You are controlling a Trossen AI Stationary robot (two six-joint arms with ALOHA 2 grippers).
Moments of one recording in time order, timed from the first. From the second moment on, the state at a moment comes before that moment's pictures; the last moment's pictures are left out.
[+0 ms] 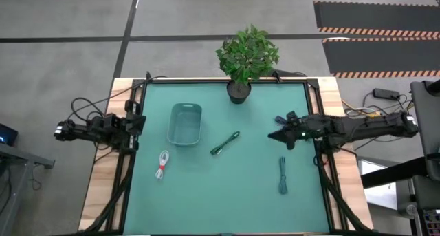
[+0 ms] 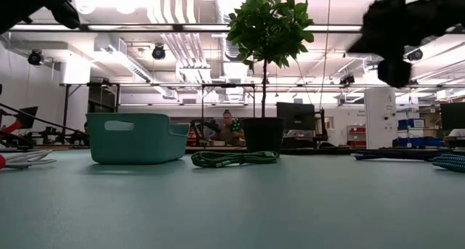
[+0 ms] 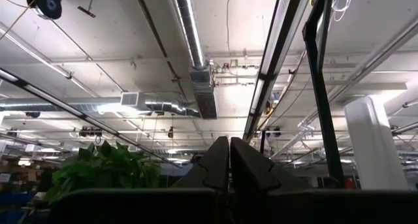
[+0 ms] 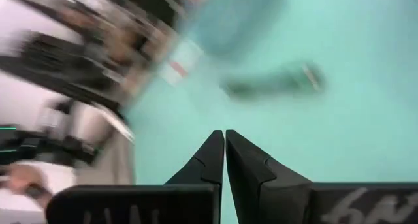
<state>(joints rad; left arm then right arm) -0.17 0.07 0.02 0.79 -0.21 0.16 0.03 0.74 0.42 -0.17 0.00 0.95</state>
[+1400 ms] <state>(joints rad) -0.17 0.07 0.01 0.78 -0.21 0.16 0.34 1.46 0.78 -0.86 -0.12 1.67</state>
